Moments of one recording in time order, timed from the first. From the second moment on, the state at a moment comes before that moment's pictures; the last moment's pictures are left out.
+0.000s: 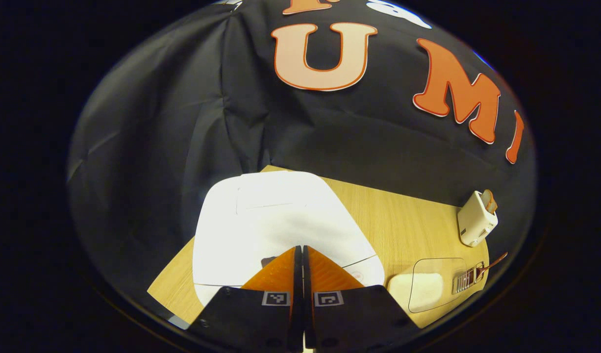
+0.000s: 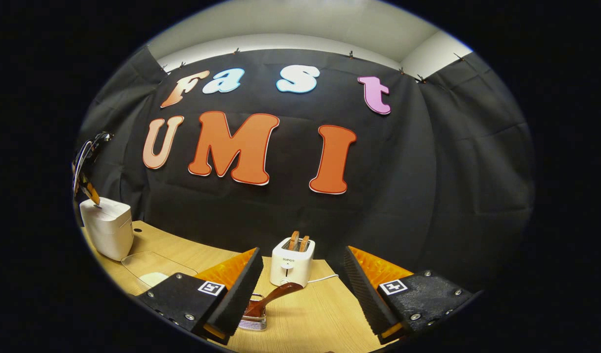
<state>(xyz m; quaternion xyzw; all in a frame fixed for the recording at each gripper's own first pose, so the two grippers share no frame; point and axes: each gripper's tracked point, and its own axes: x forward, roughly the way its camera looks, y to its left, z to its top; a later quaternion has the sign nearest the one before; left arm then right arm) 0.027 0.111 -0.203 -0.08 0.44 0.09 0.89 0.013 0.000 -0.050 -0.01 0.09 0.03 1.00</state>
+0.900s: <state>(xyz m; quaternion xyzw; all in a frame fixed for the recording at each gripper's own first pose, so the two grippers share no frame) 0.046 0.116 -0.116 -0.08 0.28 0.09 0.95 0.012 -0.003 -0.079 0.00 0.12 0.02 0.99</state>
